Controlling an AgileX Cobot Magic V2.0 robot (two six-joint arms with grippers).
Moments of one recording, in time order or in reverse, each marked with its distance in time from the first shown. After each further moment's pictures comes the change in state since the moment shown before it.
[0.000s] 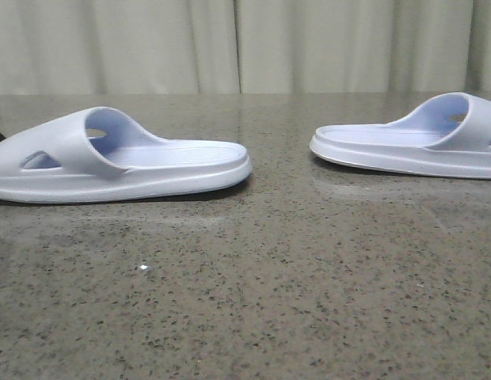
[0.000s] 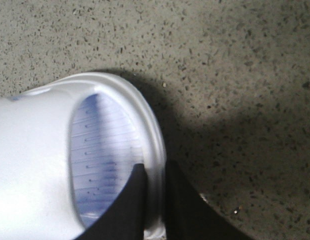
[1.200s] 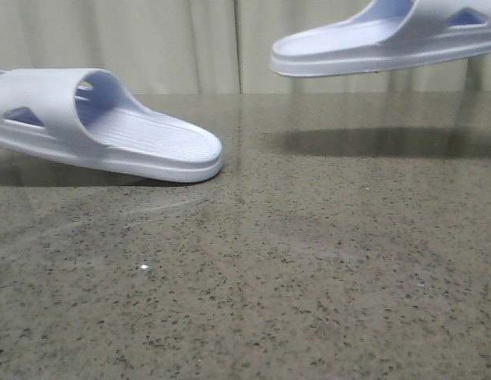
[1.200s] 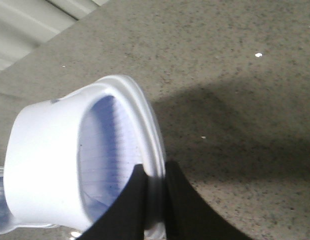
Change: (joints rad) left arm 0.124 0.006 -0.122 -0.100 0.180 0.019; right arm 0.000 -0.148 -0.122 0.301 0.137 -0.114
